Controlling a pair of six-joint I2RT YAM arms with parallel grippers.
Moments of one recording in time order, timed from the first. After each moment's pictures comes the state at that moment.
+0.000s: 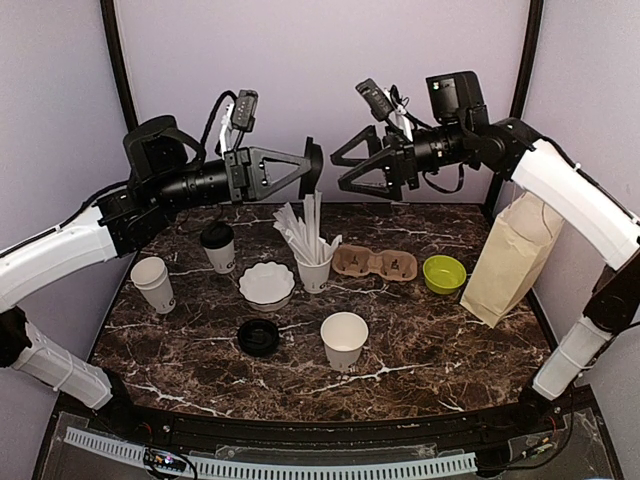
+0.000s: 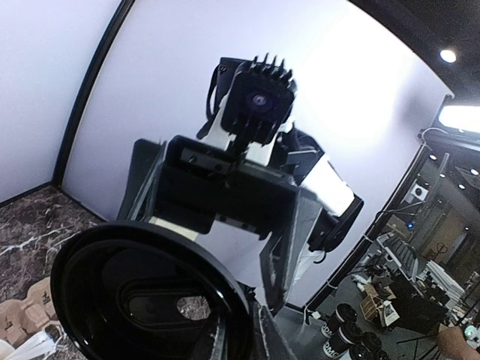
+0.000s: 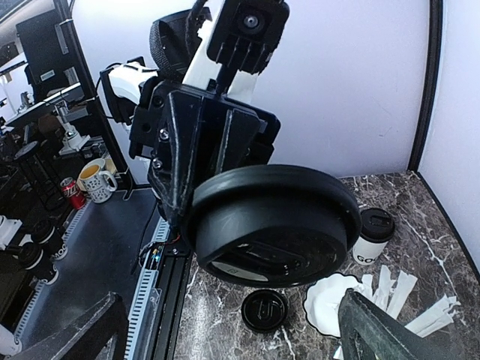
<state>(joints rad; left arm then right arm) -0.80 1.32 1.27 0.15 0.60 -0.57 0.69 1.60 1.83 -0.62 -0.97 -0.18</state>
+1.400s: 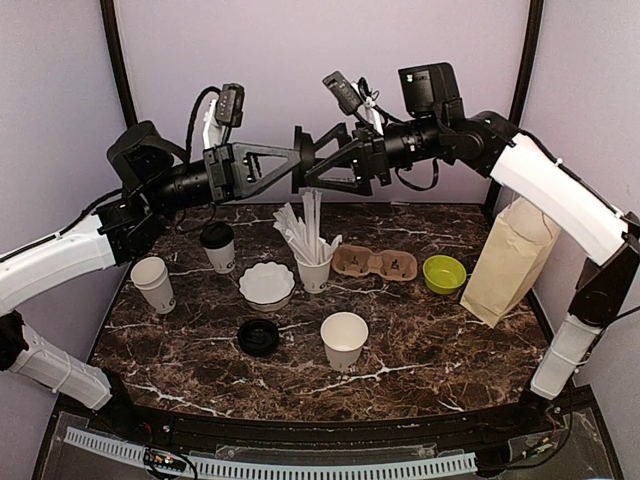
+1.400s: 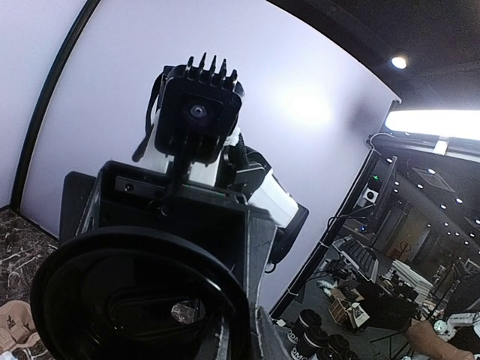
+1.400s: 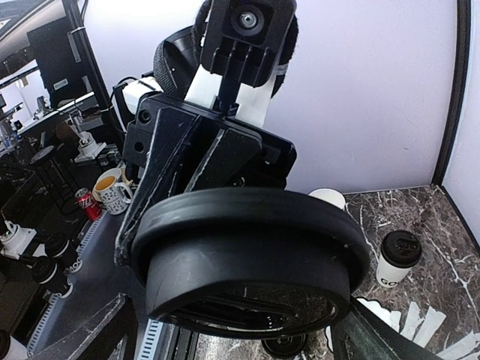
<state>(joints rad) -0.78 1.29 1.20 0.40 0.71 -0.71 0.81 1.71 1.97 -0.60 -0.93 -0.09</state>
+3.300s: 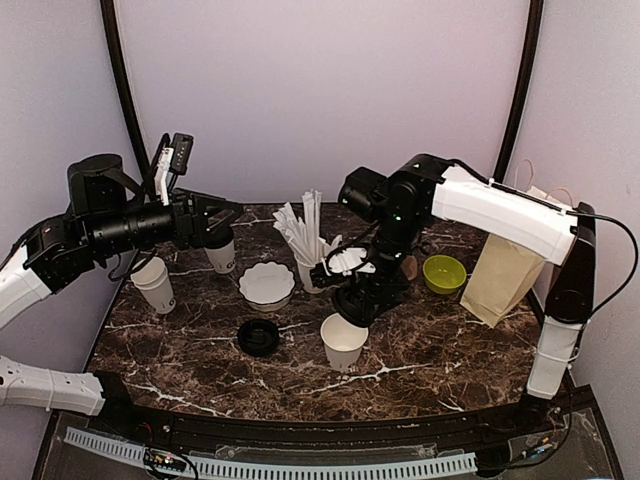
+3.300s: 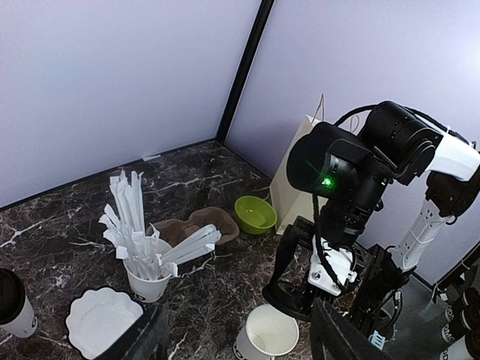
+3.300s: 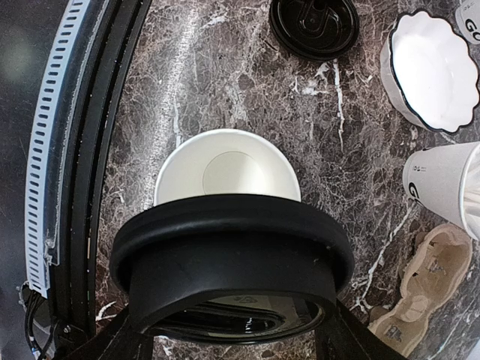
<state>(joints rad) -0.78 0.94 1.09 -0.34 0.15 -0.30 0.93 1.86 1.84 -1.38 -0.27 -0.88</state>
